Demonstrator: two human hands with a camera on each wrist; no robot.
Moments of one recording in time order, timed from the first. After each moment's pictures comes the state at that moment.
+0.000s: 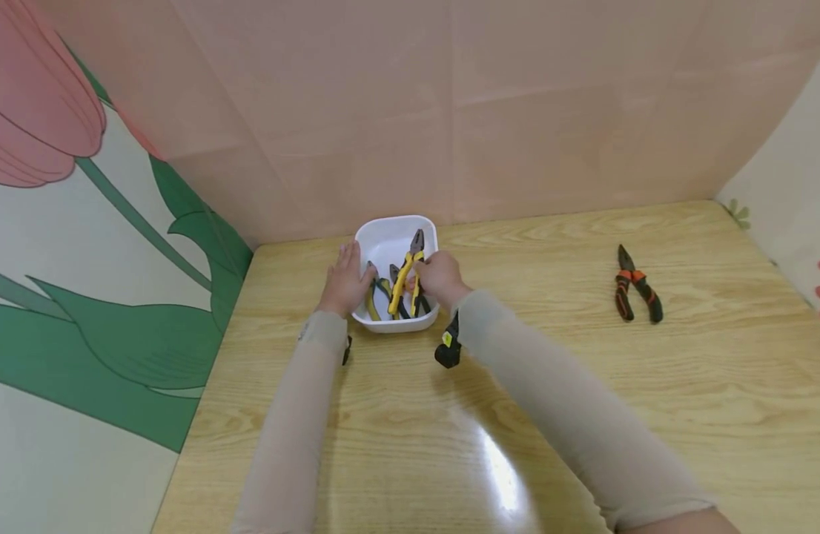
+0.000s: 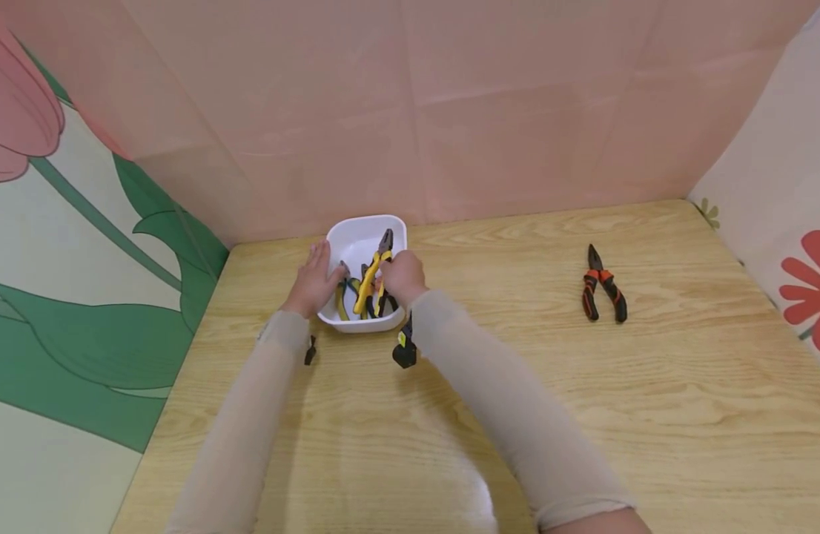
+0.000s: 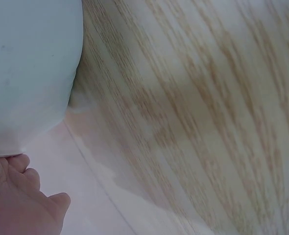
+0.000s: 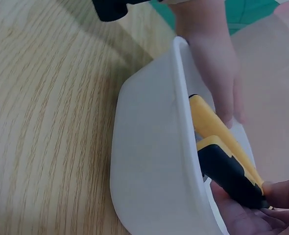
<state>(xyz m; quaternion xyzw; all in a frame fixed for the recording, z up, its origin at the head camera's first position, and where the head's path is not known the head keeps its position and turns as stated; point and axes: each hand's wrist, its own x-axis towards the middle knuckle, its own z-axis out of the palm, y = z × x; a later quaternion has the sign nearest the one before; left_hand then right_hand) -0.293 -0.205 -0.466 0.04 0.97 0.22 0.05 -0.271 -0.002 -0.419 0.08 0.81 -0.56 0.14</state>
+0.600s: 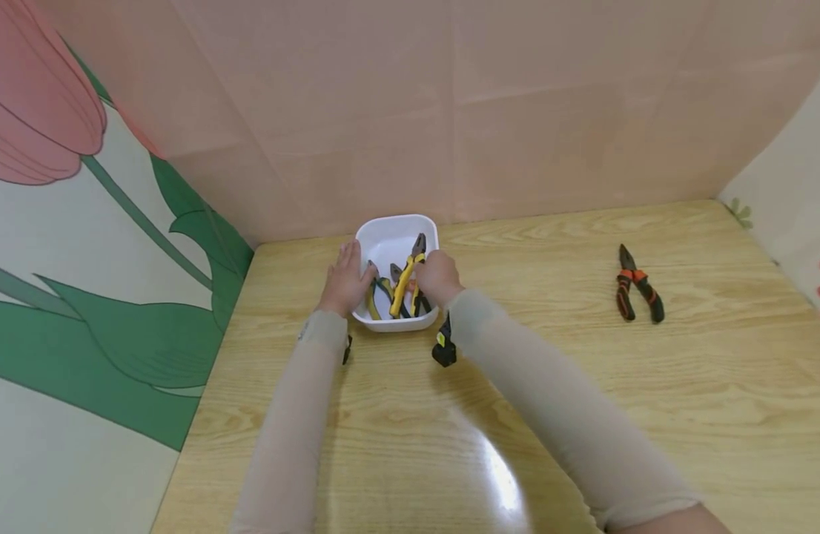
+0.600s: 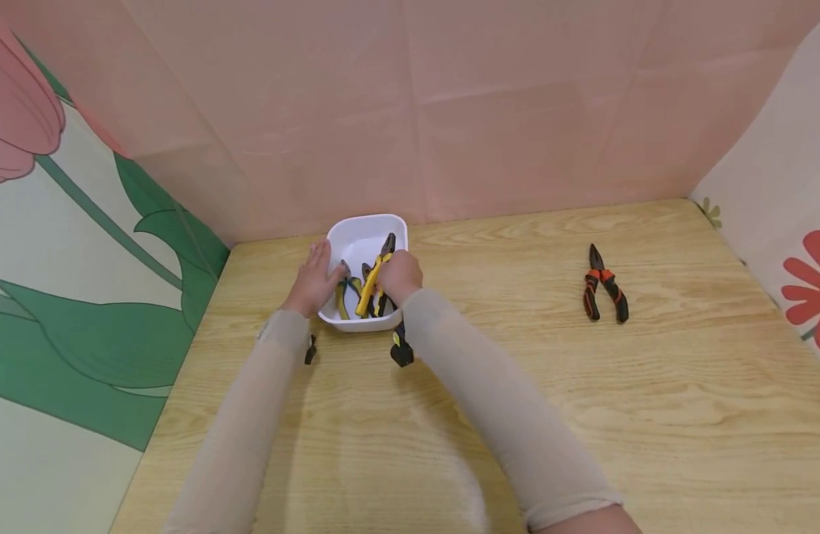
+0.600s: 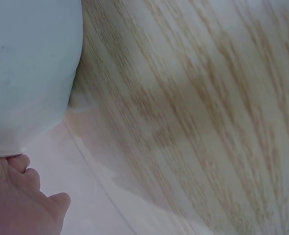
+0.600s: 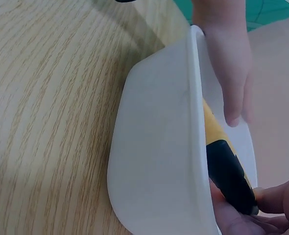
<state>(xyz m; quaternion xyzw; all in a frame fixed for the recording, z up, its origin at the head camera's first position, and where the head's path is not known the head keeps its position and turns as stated) -0.292 -0.207 -0.464 0.04 0.97 0.23 0.05 -0.273 -0.007 -0.410 0.10 0.87 -0.46 0.18</state>
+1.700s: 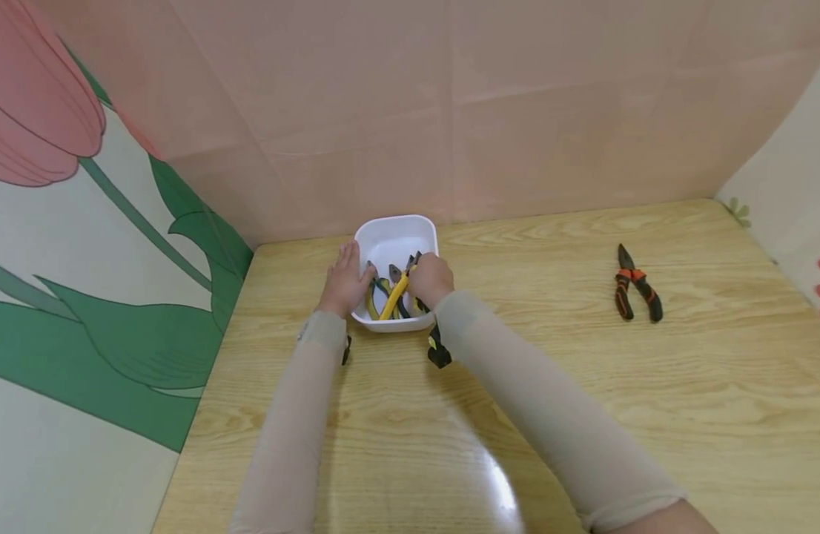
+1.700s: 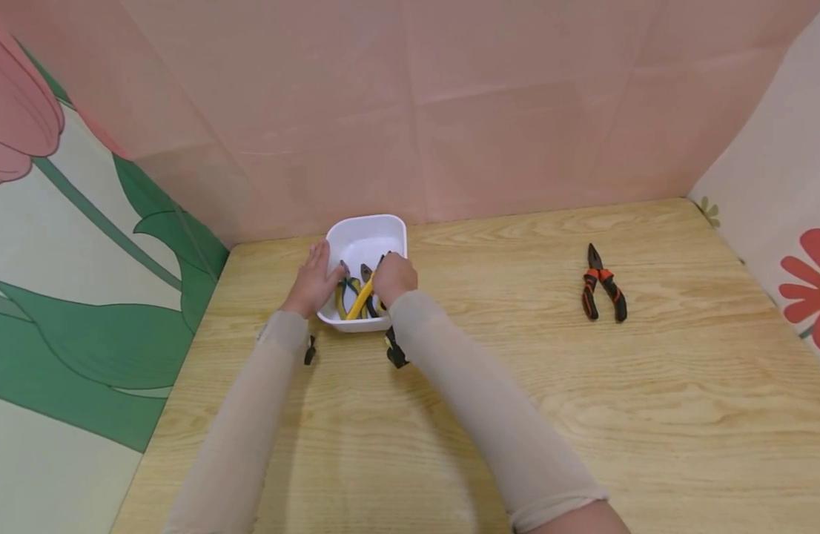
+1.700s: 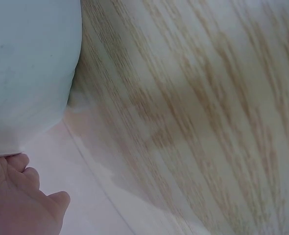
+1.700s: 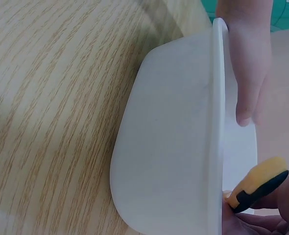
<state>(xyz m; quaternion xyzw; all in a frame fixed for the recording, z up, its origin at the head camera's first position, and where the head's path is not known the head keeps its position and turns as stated) -0.291 -0.206 -0.463 0.03 0.97 0.23 0.05 -0.269 -0.019 -0.415 0.07 0.91 -0.38 0.15</state>
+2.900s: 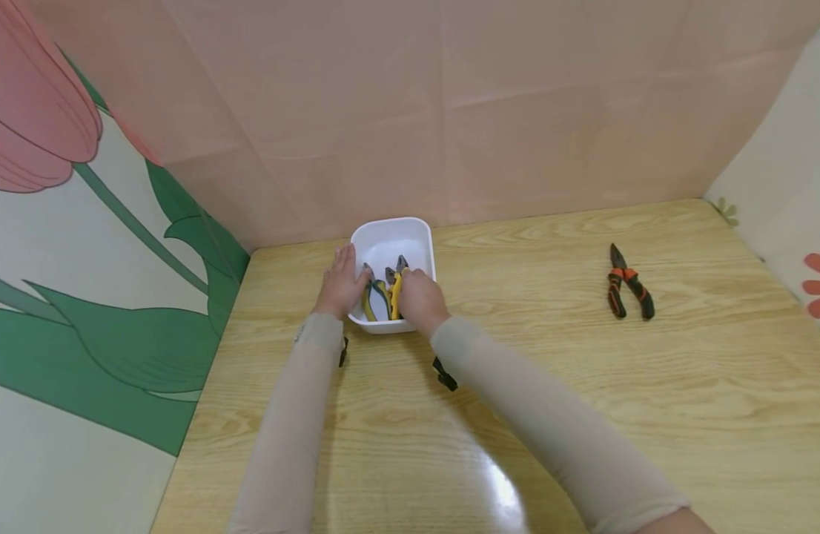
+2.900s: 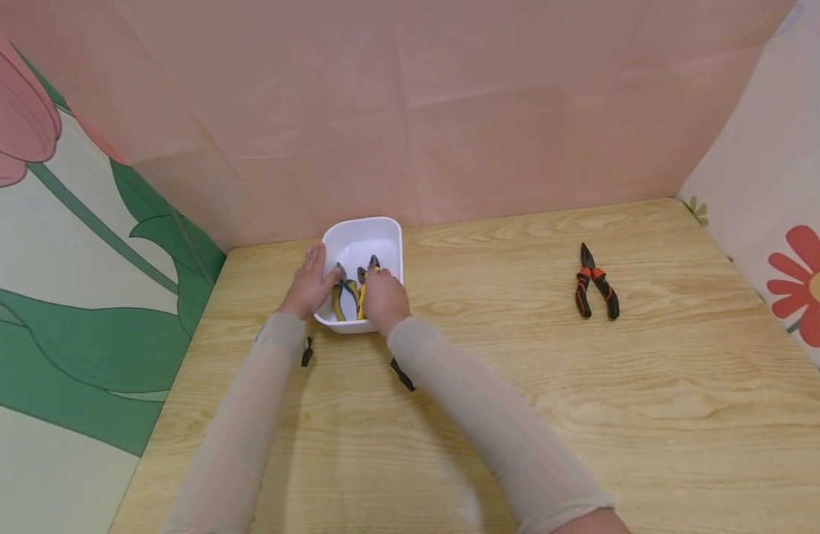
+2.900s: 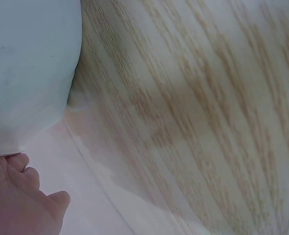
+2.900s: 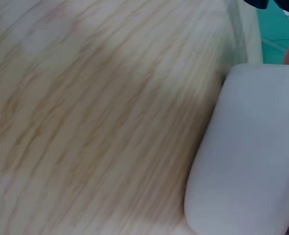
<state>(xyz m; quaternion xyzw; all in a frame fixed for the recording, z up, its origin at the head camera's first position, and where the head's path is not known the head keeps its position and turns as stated) -0.290 -0.207 -0.464 0.03 0.97 0.24 0.06 -0.251 -0.026 -0.442 -0.10 0.96 -0.24 0.05</state>
